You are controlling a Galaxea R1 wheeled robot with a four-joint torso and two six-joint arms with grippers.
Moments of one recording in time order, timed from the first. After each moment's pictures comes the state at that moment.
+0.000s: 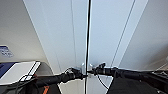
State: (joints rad) left arm 0.44 2.65 -1.74 0.09 0.10 -0.08; right arm -0.37 2.70 -1.62 -0.14 -0.11 0.17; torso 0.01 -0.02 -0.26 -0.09
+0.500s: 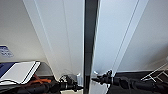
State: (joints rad) left arm 0.52 2.39 -1.36 0.17 0.19 -0.09; right arm -0.49 2.51 -1.37 -0.16 0.00 0.16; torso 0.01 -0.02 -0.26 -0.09
